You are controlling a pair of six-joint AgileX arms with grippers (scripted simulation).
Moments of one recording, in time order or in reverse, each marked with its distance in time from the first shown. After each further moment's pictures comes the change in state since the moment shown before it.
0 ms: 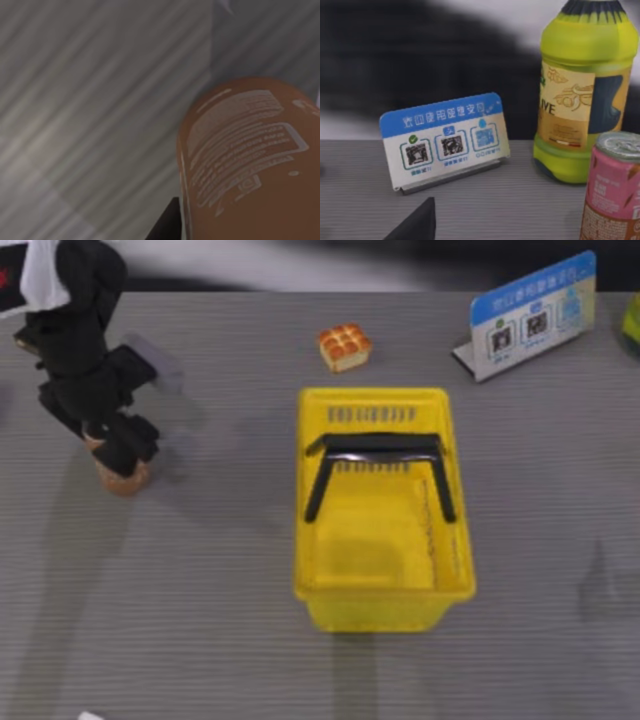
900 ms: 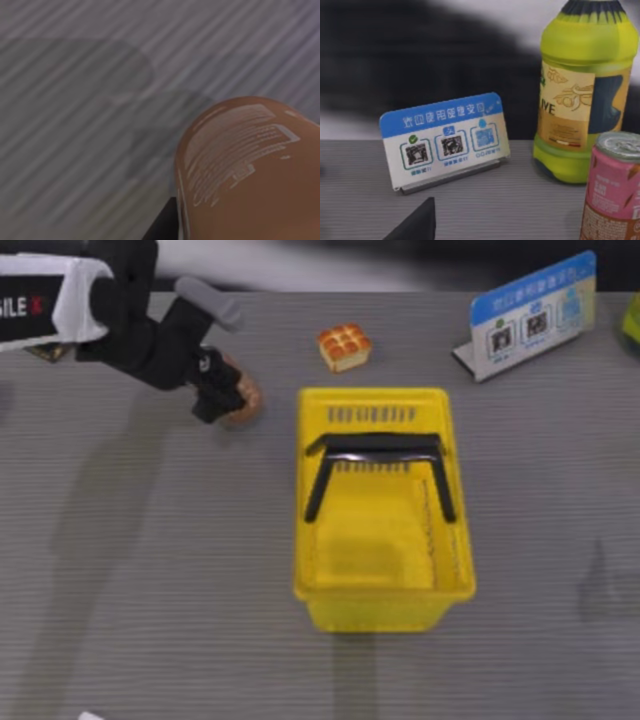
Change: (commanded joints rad) left arm -0.065 -0.024 -0.123 0.577 0.419 -0.195; right arm 0.000 0.000 0.000 0.000 0.000 0.000
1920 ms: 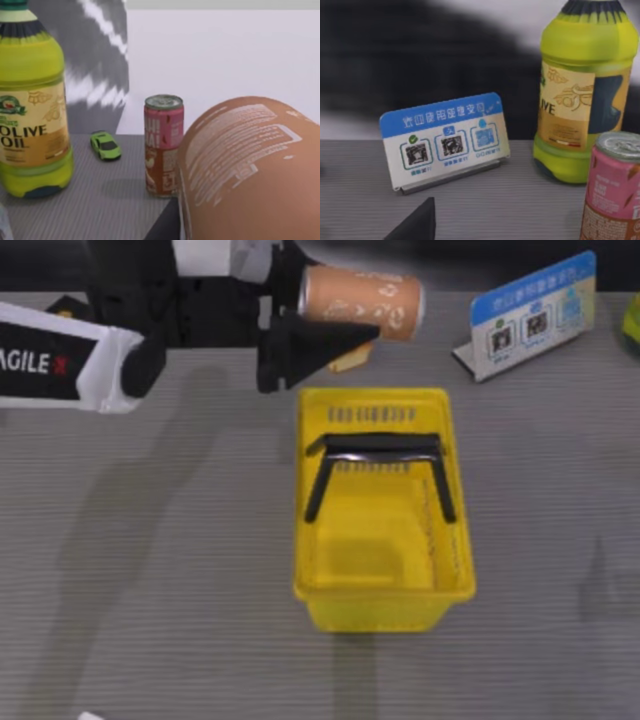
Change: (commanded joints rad) left arm -0.118 -0.171 -0.349 1.228 0.848 -0.445; right arm 0.000 0.000 0.000 0.000 0.000 0.000
